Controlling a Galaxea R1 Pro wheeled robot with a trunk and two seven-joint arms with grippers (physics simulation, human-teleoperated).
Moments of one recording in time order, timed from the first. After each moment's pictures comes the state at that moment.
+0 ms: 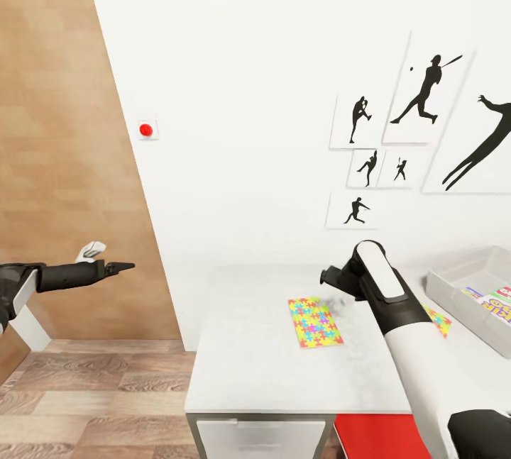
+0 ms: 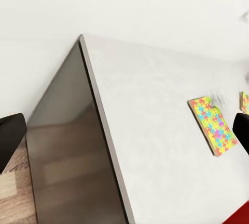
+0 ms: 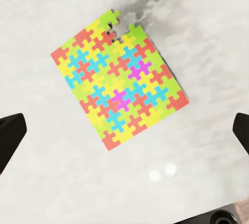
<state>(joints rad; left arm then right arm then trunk) -1.01 0.52 0.06 -0.45 0.12 0.64 -1.08 -0.88 -0.05 0.12 -1.06 -1.32 0.97 -1.19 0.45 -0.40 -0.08</state>
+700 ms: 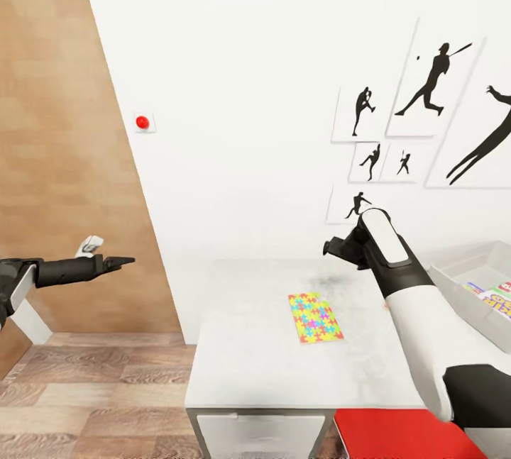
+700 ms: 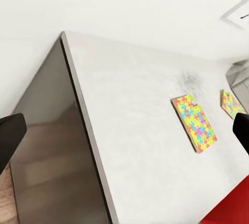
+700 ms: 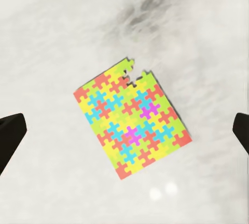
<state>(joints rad) -1.02 0.53 0.07 -0.48 0.12 0.69 -1.16 -1.05 -0.06 0.12 -0.99 -1.32 1.00 -1.20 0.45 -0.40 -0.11</state>
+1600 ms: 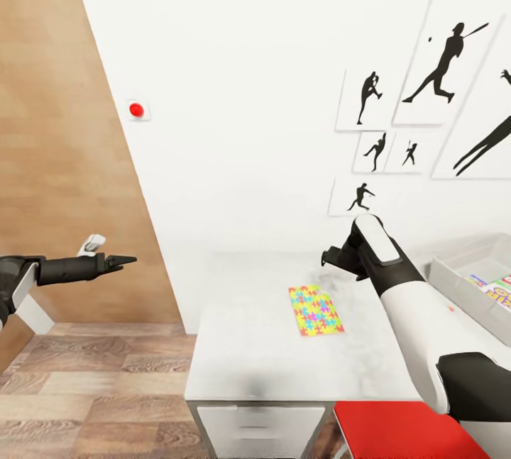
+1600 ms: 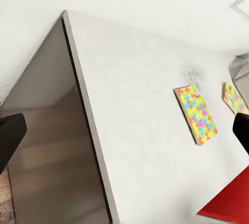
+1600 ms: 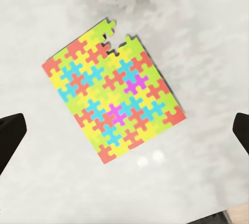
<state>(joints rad) -1.02 0.52 0.06 -0.50 0.12 0.74 -1.16 -1.07 -0.05 0.12 -0.85 -1.32 1.00 -1.19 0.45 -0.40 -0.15</state>
